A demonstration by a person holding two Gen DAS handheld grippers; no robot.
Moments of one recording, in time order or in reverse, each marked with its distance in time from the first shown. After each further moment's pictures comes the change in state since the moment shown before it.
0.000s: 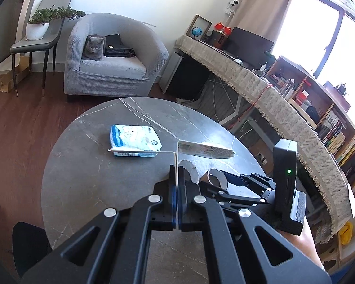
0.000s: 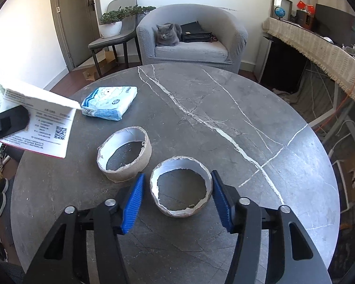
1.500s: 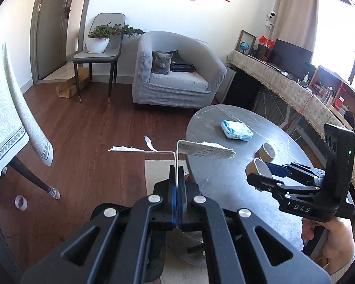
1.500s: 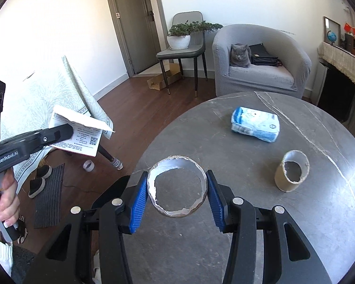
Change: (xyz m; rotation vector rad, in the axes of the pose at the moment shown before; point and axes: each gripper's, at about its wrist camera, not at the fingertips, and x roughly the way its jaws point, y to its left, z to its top) left arm -0.149 0.092 -0.057 -0.025 -0.083 0.332; right arm -0.048 0.152 -0.006 -0.142 -0.105 0.331
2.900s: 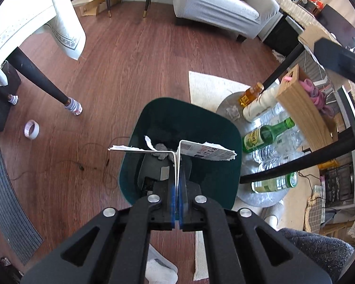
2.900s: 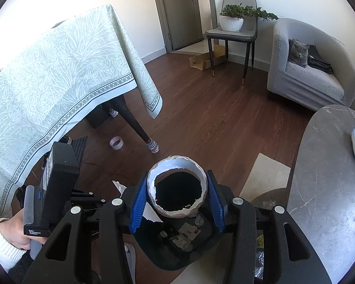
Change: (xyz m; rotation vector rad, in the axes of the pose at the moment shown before) left arm 0.065 0.139 -0.132 -0.128 0.463 0.116; right arm 0.100 0.139 0.013 -0.154 0.138 0.139
